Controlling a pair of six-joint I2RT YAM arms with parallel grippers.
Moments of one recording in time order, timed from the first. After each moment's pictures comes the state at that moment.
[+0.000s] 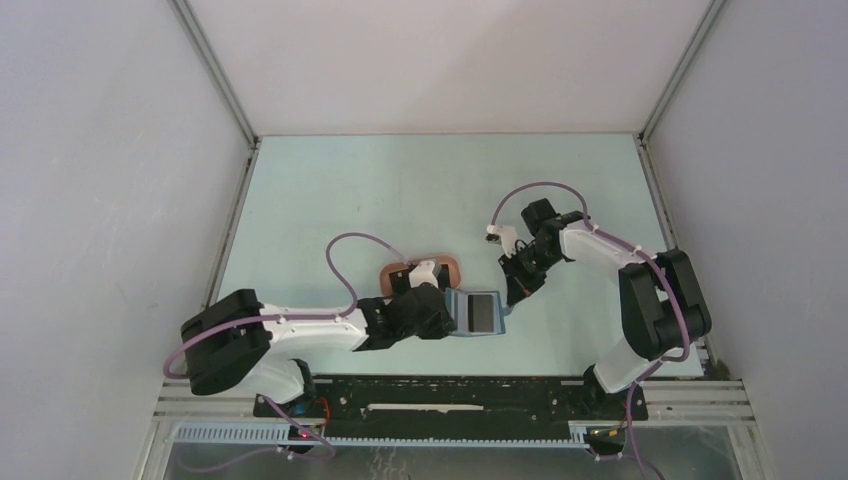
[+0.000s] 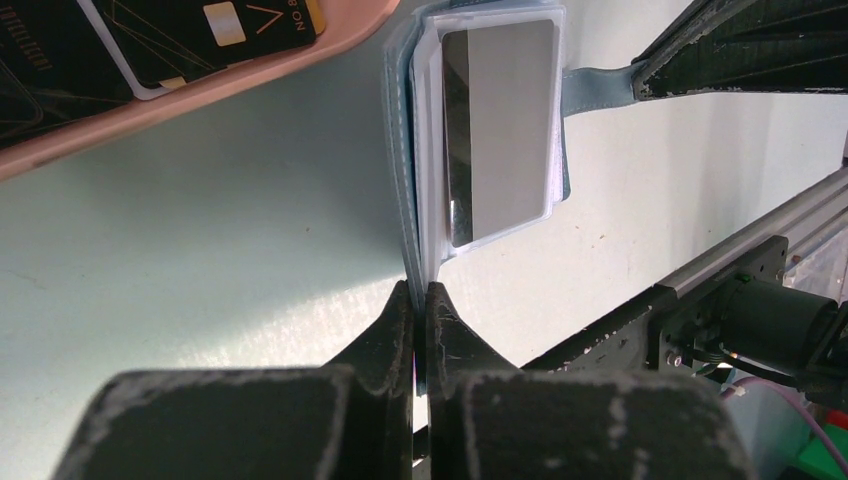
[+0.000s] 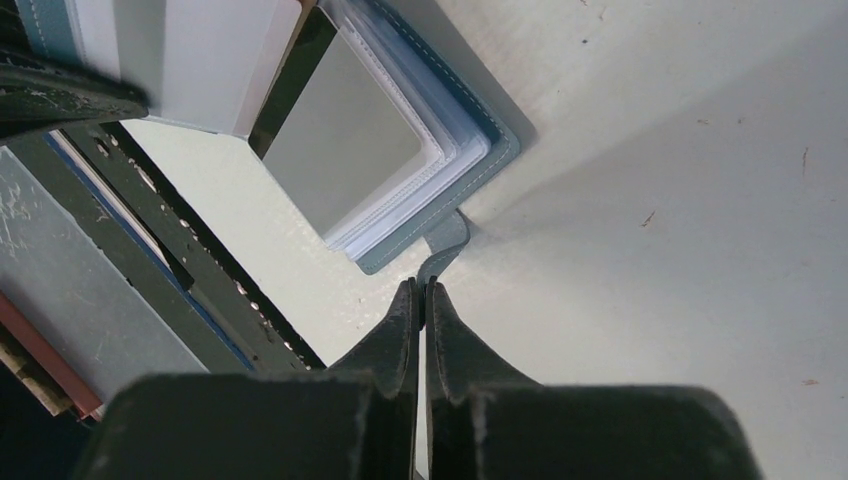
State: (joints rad) left arm -1.13 1.40 0.62 0.01 -0.20 -1.03; right arm 0.36 1.62 0.99 -0.80 -0.55 -0.36
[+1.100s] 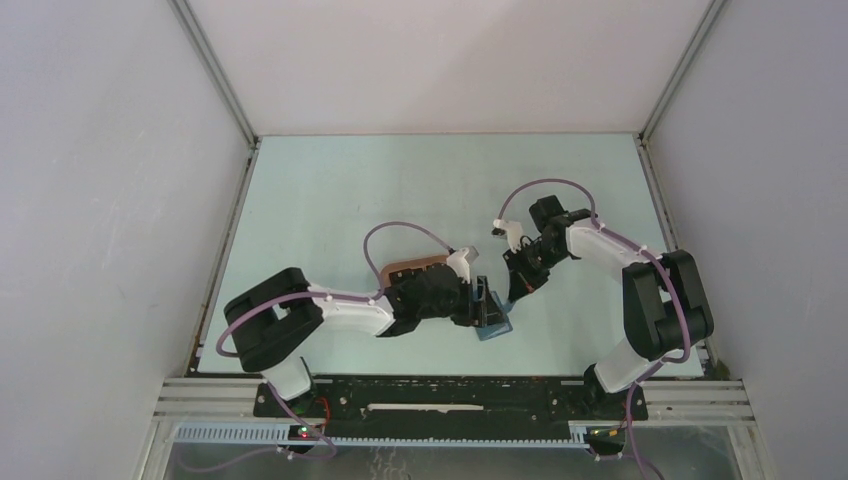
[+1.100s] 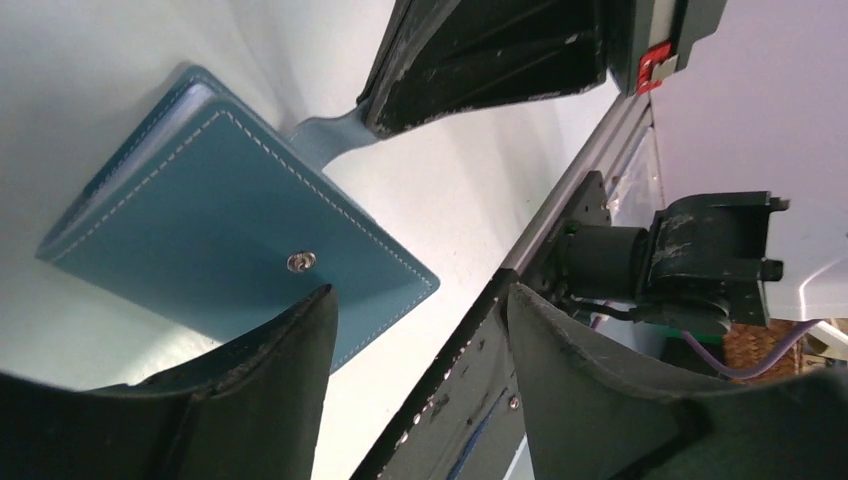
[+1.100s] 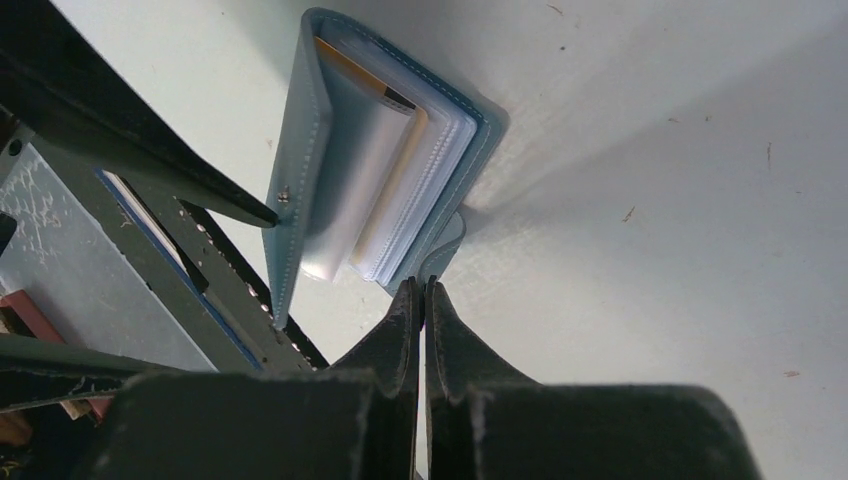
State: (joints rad) left arm -1.06 1.64 0.71 0.42 0.16 -0.92; right arm 0.30 1.61 0.99 -0.80 -0.59 -0.37
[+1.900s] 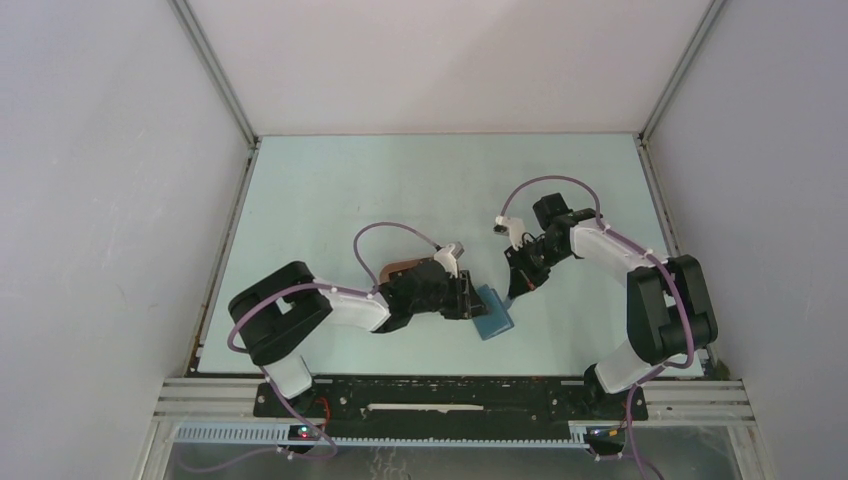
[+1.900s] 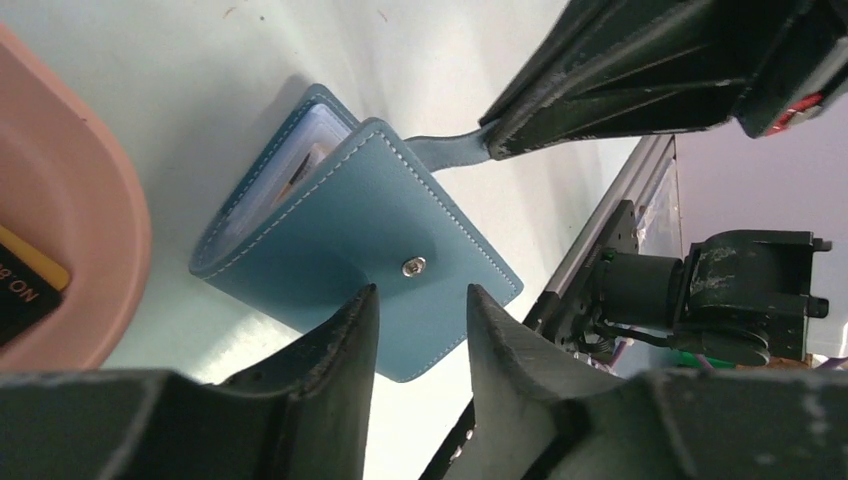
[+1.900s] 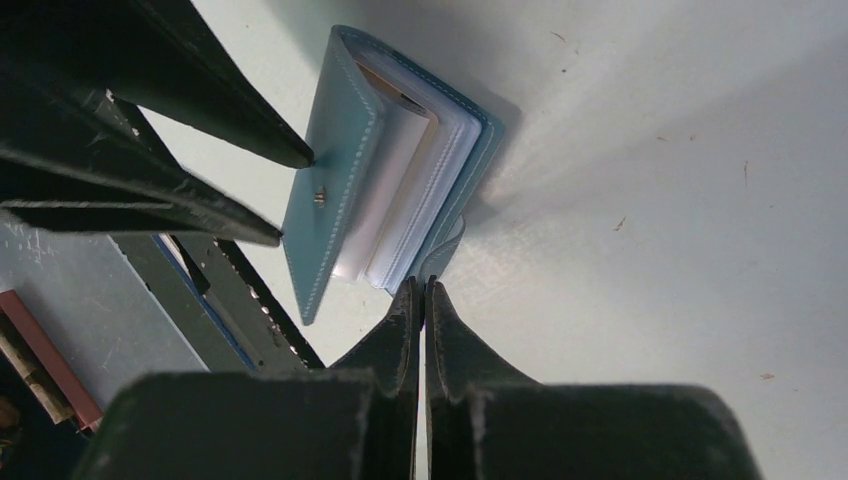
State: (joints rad) left arm -0.97 1.68 0.65 0.54 0.21 -0.91; right arm 0.28 1.58 0.99 -0.79 -0.62 -0.39
